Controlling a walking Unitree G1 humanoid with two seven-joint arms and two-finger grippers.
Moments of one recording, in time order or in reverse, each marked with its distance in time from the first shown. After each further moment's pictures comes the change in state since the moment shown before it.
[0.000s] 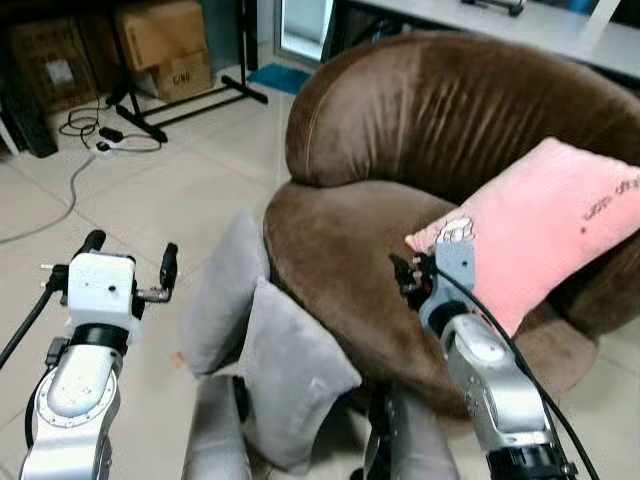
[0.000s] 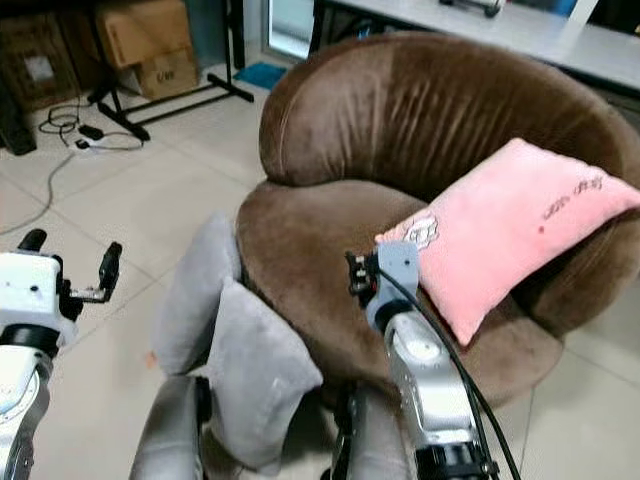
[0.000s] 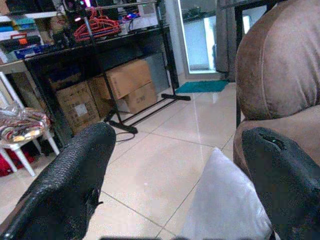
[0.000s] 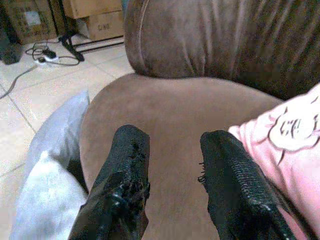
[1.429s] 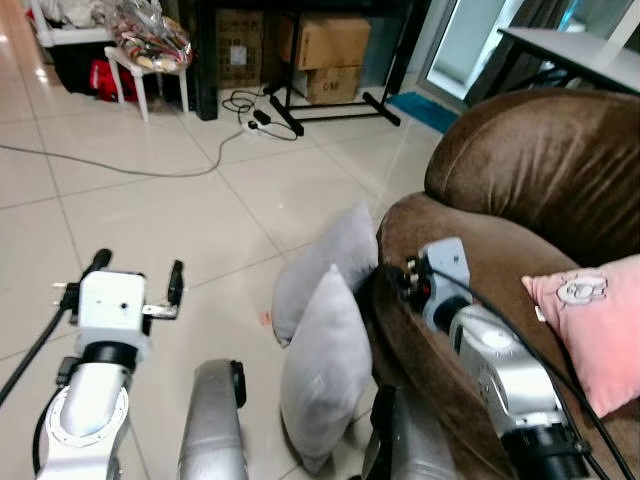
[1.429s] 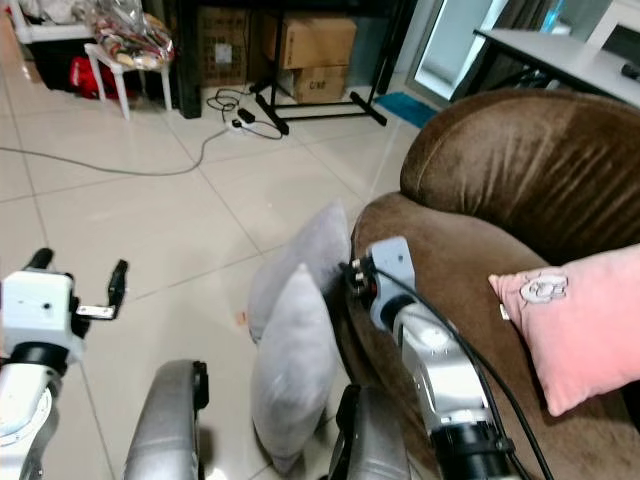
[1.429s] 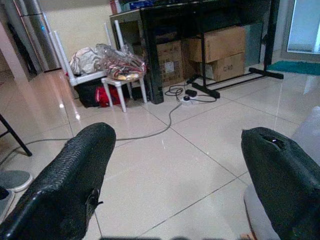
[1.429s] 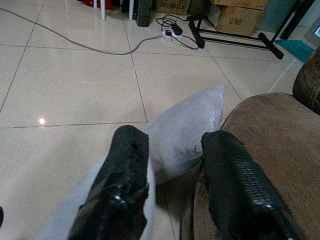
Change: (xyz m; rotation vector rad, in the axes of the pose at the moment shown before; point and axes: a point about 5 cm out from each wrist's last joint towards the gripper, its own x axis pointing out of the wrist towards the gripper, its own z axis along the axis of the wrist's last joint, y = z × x) left arm -0.014 -0.013 -0.008 0.000 0.053 -0.004; right arm 0.010 -0.009 0.001 -0.102 0.082 0.144
